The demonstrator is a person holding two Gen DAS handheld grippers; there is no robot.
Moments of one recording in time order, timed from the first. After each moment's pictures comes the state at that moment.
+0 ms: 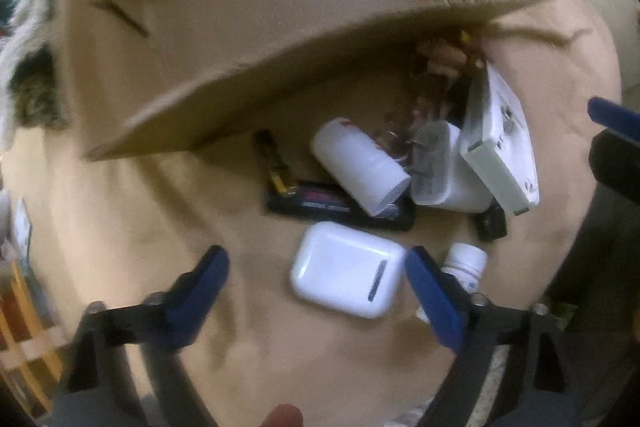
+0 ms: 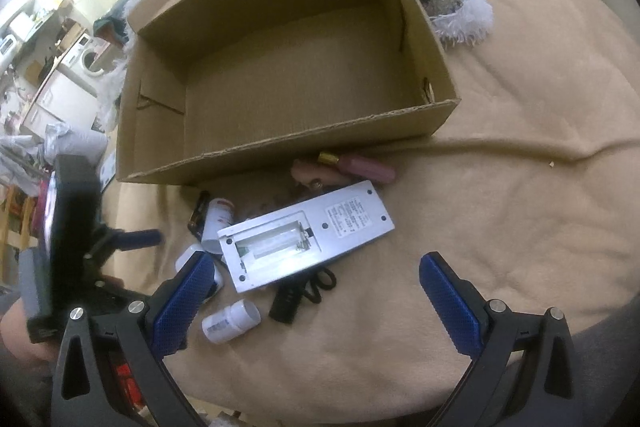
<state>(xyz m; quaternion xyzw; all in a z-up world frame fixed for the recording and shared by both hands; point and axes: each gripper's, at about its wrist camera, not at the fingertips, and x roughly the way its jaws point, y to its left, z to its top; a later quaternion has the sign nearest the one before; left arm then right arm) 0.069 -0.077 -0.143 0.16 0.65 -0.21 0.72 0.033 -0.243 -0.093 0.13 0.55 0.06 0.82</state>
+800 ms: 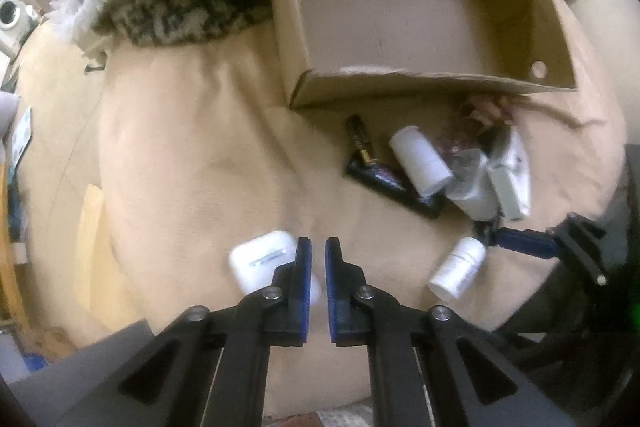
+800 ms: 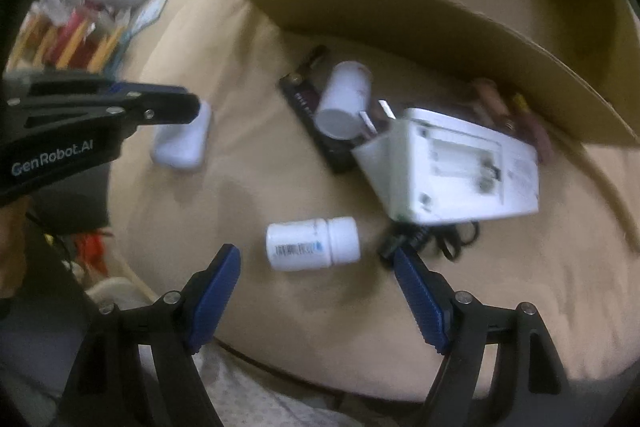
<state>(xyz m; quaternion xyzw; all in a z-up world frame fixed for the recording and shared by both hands) 0.056 0.006 -0.104 0.03 0.65 -0.10 0.75 0.024 -0.131 -0.135 -0.08 0.64 0.20 0.74</state>
